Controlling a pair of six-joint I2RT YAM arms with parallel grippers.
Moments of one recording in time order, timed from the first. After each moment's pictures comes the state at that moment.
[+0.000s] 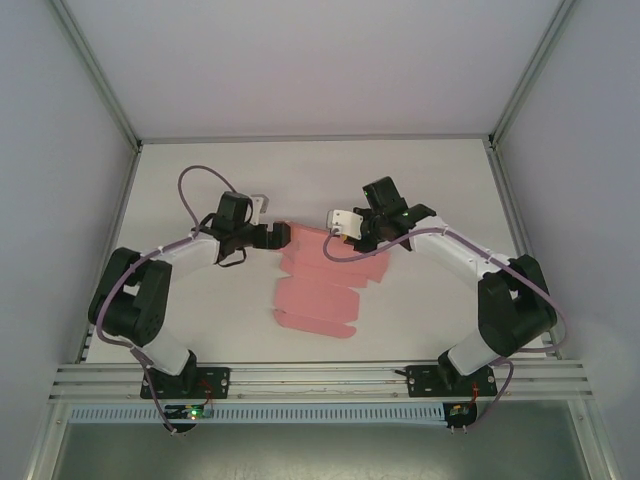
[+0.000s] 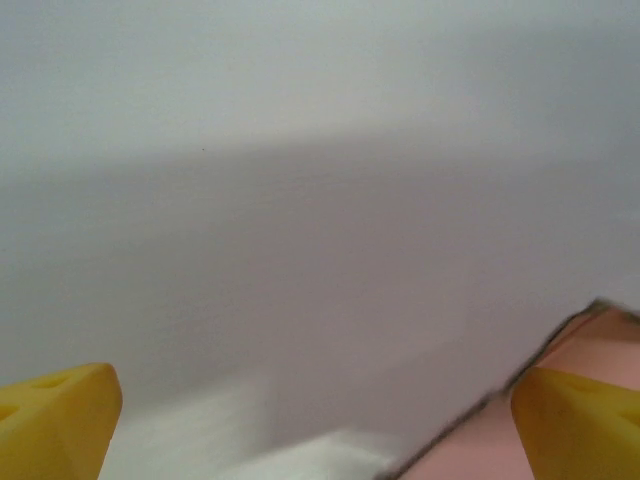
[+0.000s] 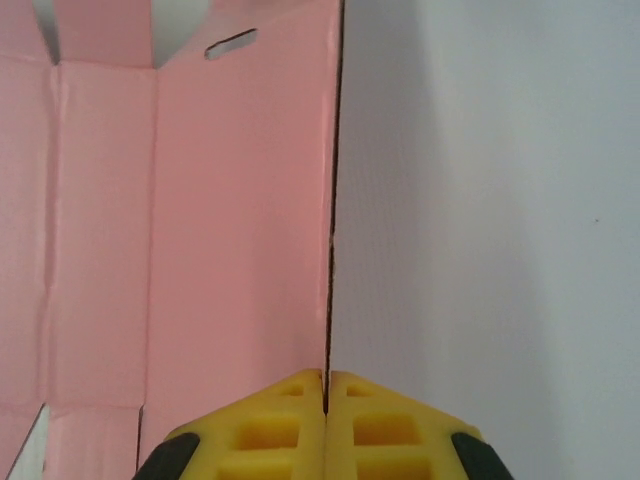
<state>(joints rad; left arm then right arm) -0.29 1.57 0.83 -0.06 0.33 -0.29 0.49 1.55 1.07 -0.48 -0.30 -0.93</state>
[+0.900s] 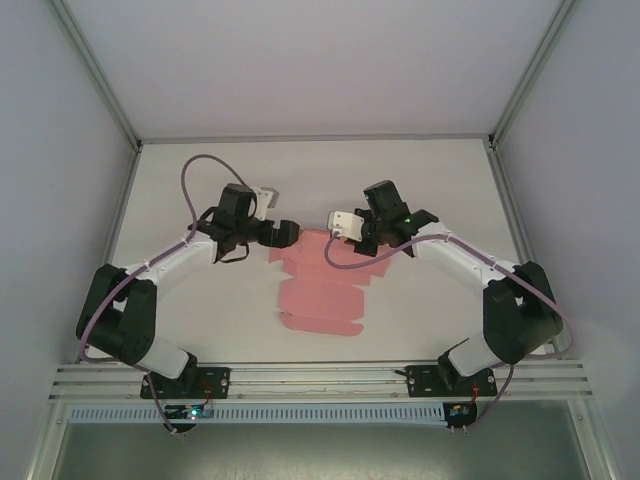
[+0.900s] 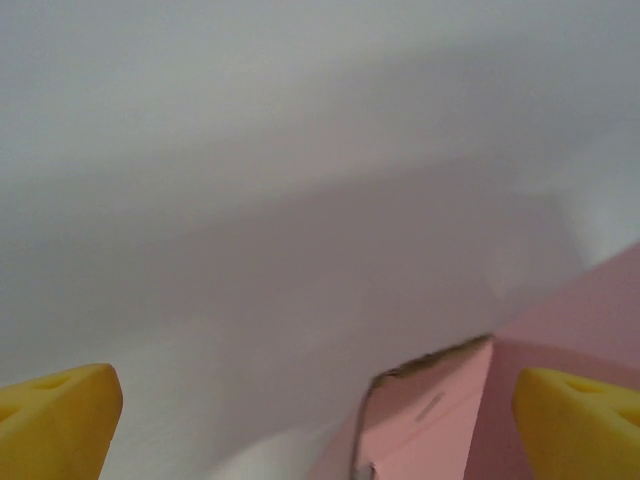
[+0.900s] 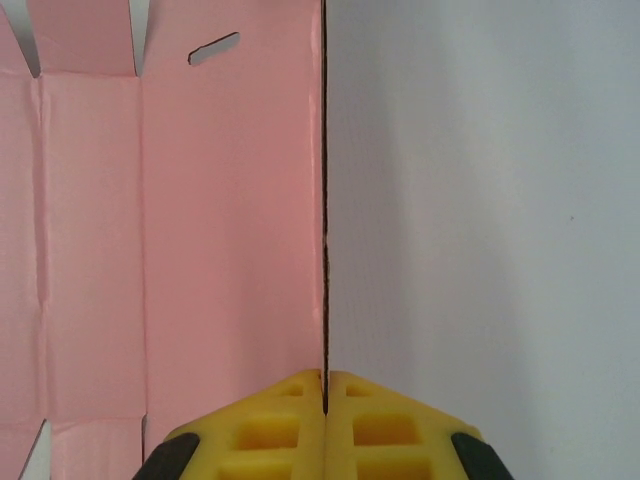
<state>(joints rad) -0.36 1.51 0.92 -0.19 0.40 -0.20 0.50 1.50 1.03 -0.42 -0.27 -0.90</state>
